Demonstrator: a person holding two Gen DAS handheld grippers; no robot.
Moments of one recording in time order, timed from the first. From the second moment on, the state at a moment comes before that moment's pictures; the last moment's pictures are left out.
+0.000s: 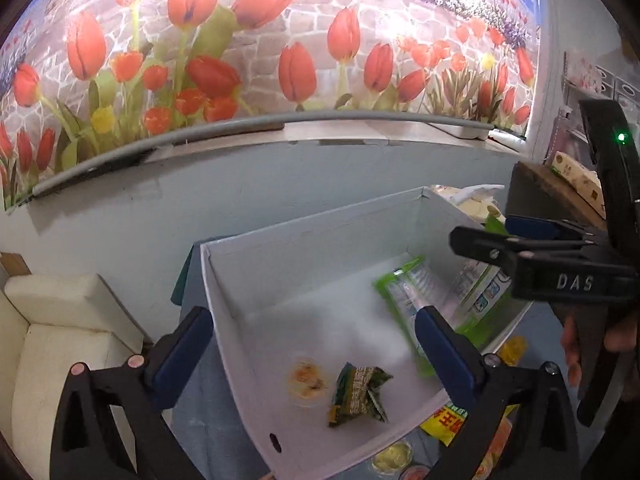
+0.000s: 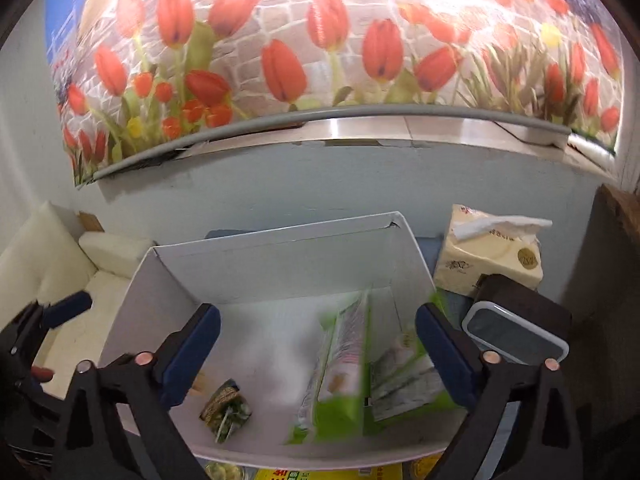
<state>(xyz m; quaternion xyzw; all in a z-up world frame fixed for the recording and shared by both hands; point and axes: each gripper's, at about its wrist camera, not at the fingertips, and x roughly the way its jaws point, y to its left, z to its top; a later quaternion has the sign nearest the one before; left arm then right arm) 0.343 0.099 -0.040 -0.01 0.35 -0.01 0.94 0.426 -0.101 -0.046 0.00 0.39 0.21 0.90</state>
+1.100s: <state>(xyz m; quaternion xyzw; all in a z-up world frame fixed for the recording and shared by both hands) 0.152 0.017 -0.075 -0.04 0.35 -0.07 0.93 0.312 -0.248 -0.133 0.06 0.41 0.14 0.90</state>
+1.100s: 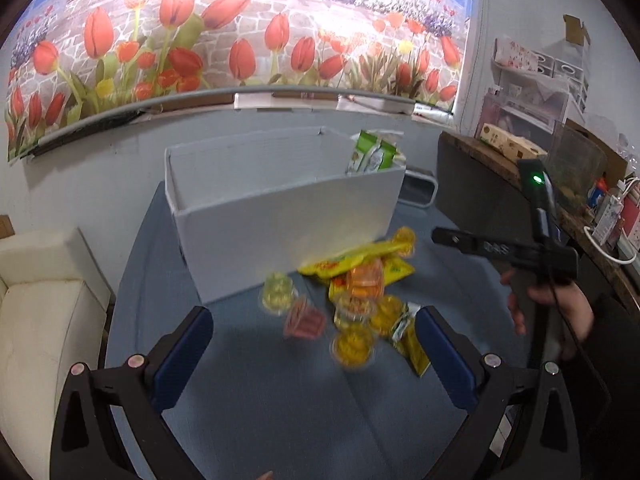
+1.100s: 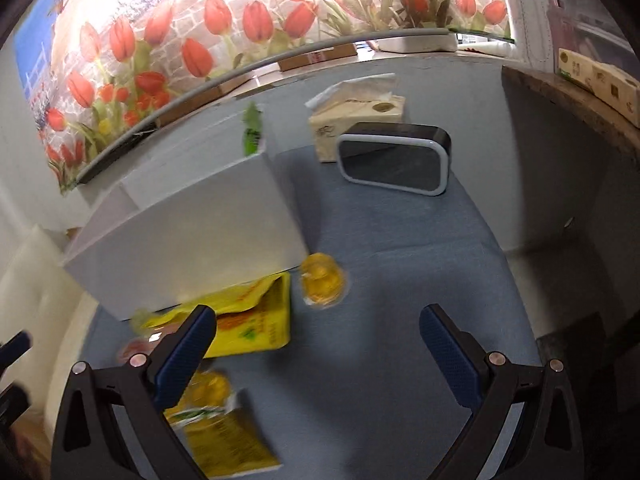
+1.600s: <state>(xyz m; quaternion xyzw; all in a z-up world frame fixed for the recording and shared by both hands) 0.148 0.025 -0.092 -0.05 0.37 -0.07 0.93 0.367 -0.222 -0.175 0.02 0.45 0.16 0.88</state>
